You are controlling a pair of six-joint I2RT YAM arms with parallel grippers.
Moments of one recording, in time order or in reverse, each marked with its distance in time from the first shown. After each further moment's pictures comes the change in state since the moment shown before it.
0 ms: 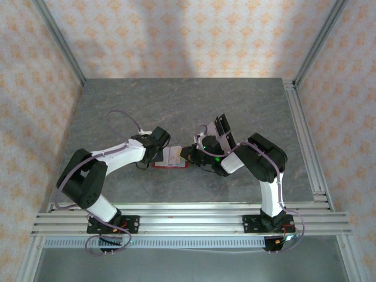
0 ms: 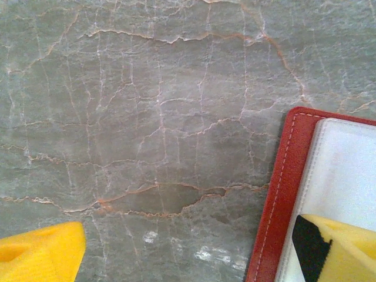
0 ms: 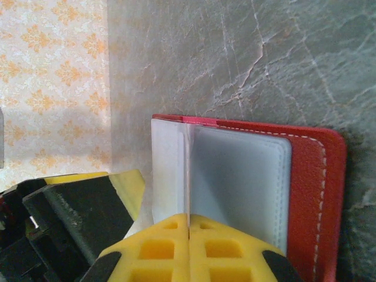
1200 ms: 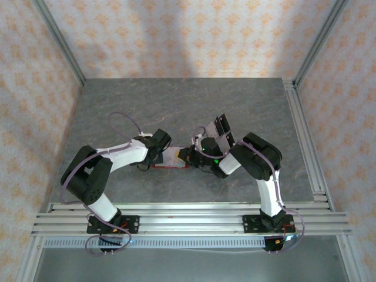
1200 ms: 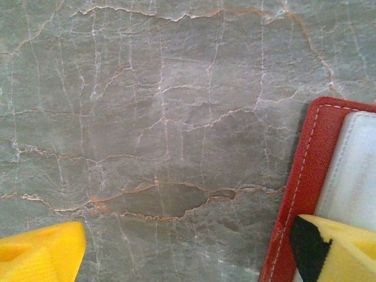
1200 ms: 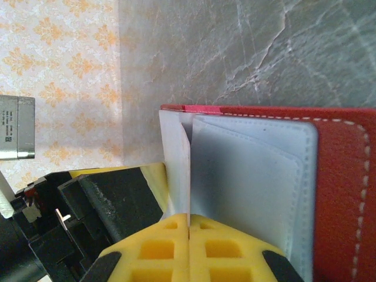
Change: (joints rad) left arm -0.003 0.040 -0.019 0.021 -0.010 -0.027; right arm 0.017 0.058 0.005 0.100 -0.029 0.045
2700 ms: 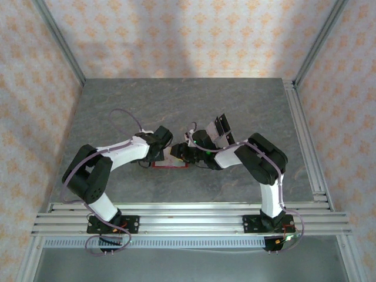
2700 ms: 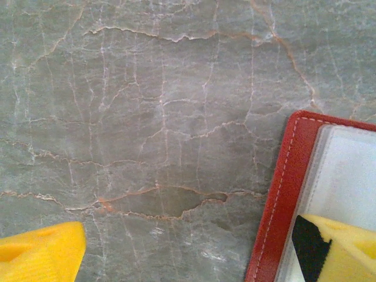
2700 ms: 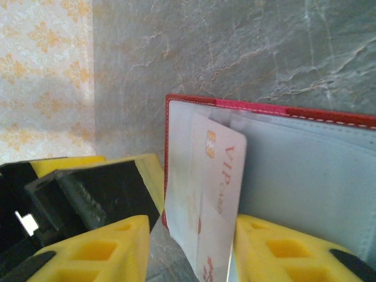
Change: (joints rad) left arm 0.000 0.013 0.074 -0.076 -0.014 -0.018; right arm 0.029 -0.090 0.158 -0.421 0.016 -0.167
